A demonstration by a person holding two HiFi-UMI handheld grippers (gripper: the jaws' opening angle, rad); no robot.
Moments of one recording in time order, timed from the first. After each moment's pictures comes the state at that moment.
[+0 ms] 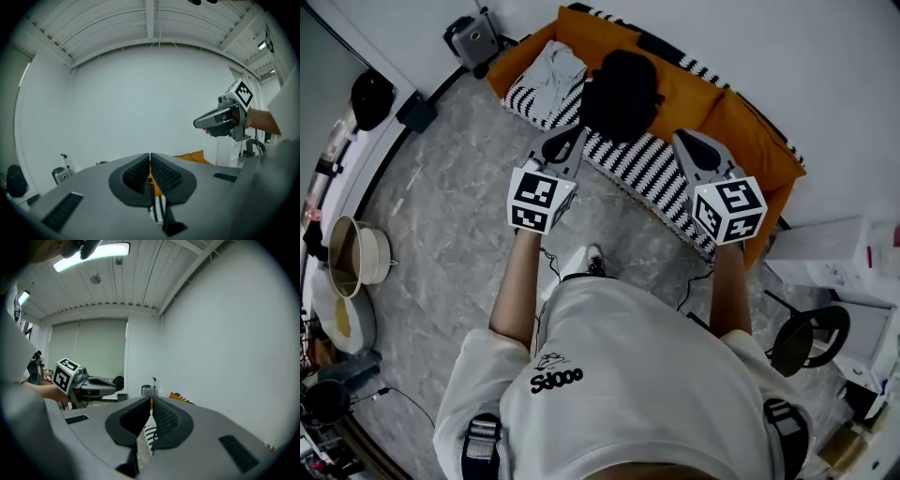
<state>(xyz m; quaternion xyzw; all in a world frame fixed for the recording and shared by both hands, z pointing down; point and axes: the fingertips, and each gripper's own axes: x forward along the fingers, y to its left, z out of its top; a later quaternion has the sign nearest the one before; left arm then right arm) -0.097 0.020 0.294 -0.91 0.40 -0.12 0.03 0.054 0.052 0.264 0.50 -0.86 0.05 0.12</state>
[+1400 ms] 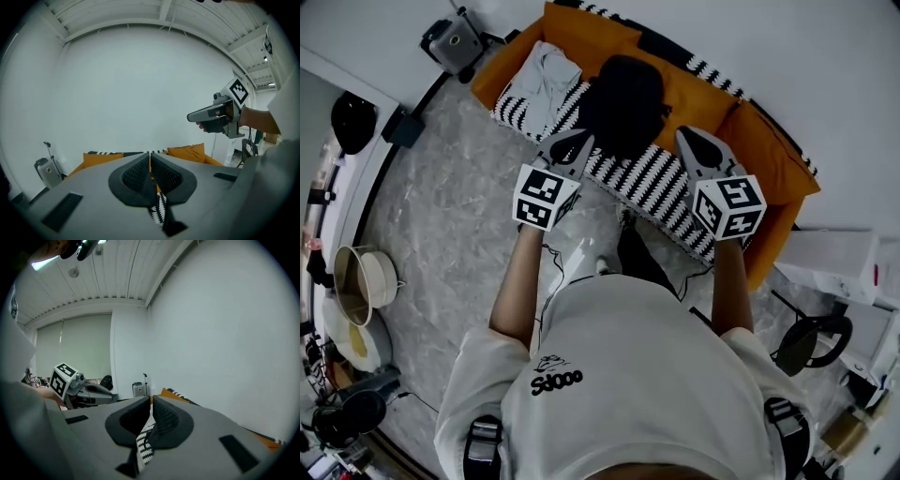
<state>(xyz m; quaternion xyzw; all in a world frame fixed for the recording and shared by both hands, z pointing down) -0.075 -0.205 0.371 -0.93 0.34 -0.16 -0.03 0.072 -0.177 0.318 0.54 -0.83 0.10 0.11</state>
